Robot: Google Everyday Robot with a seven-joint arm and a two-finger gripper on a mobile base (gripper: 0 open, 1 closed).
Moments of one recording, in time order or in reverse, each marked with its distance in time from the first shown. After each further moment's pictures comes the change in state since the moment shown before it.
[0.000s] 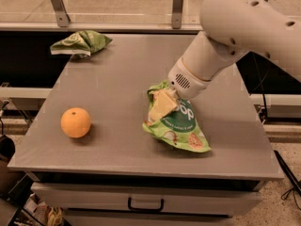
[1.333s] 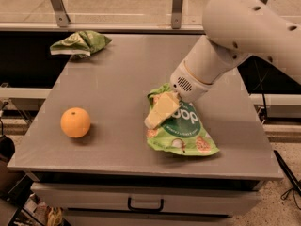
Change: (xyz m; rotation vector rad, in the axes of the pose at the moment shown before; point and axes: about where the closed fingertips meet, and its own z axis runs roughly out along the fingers) arm 0.006 0.000 0.007 -0.010 0.000 0.002
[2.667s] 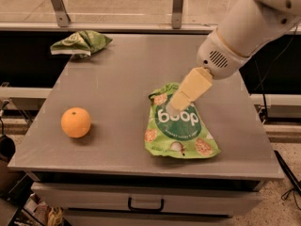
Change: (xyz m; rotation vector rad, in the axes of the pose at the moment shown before) arm 0.007 -0.008 -0.087 0.097 -0.030 -0.117
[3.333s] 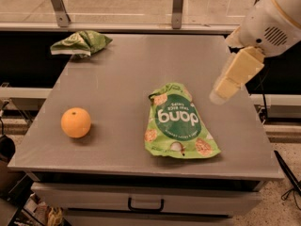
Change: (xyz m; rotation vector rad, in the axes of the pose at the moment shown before) arm 0.022 -0.024 -0.080 0.091 -0.025 -0.248
